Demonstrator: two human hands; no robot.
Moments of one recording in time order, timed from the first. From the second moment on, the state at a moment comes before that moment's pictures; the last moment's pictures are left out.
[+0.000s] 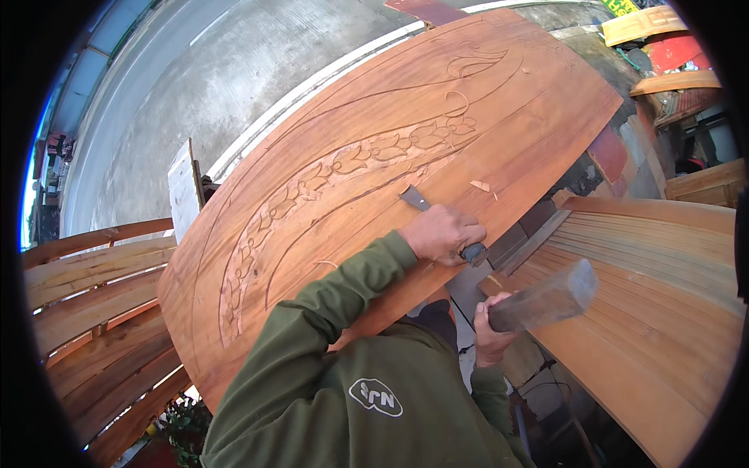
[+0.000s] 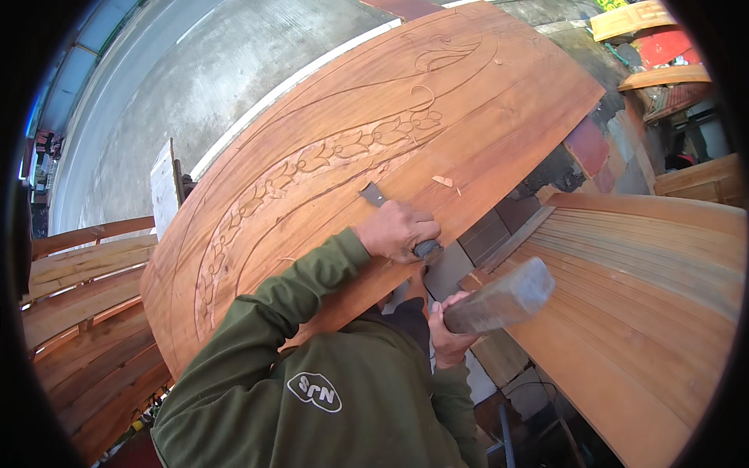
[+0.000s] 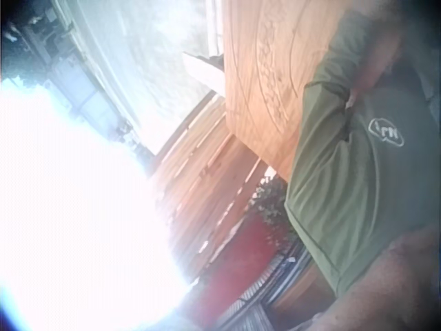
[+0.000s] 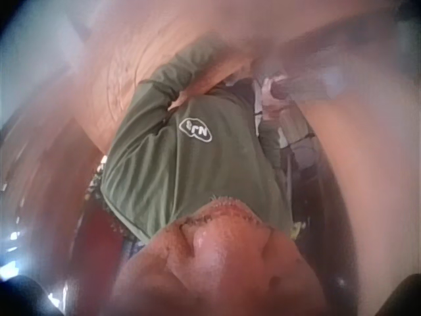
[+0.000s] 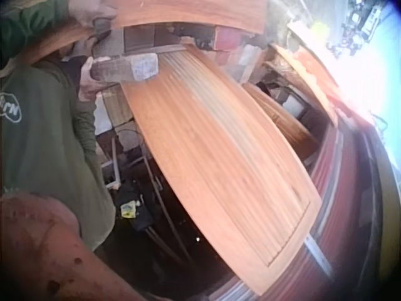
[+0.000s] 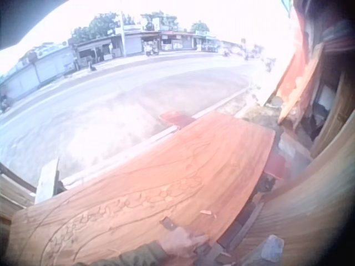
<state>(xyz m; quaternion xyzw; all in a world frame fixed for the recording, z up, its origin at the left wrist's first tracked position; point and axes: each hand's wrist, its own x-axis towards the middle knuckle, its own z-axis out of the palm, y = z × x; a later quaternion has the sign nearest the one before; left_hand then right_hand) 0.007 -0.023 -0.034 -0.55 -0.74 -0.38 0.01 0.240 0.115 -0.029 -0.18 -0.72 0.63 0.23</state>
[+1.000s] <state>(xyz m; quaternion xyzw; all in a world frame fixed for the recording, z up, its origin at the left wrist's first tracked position) 0.001 -0.026 -0.037 -0.59 -0.73 -0.36 -0.02 0.244 0.113 -0.037 -0.22 -0.79 0.55 0.19</state>
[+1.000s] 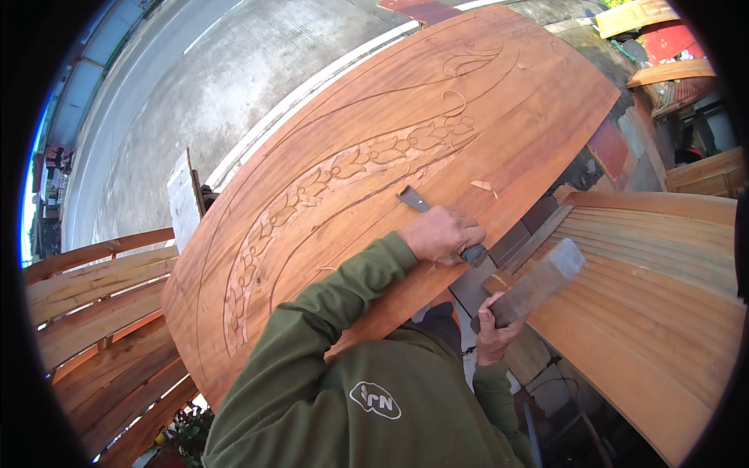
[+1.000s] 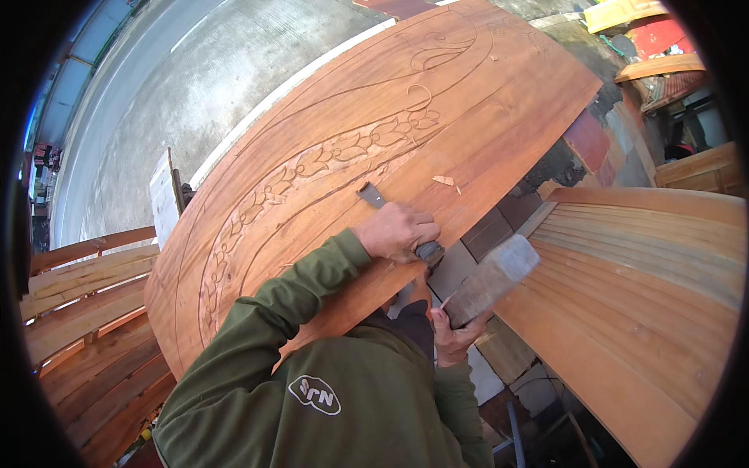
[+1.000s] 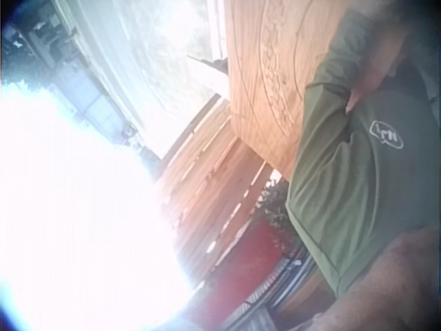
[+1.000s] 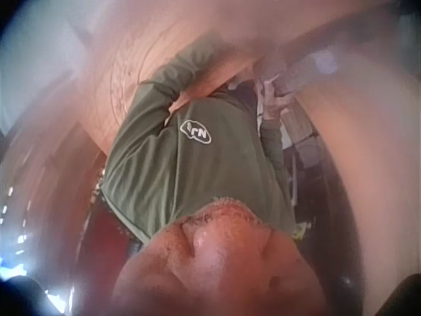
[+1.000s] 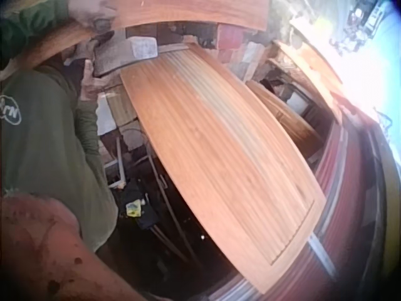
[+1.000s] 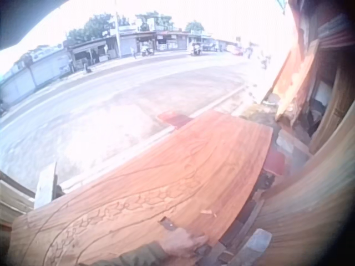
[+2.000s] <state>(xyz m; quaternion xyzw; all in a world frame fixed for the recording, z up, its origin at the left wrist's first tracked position) -0.006 -0.029 -0.041 -0.59 -0.72 -0.35 -0.05 0.246 0.102 -0.052 -0.16 -0.62 0.71 0.29</state>
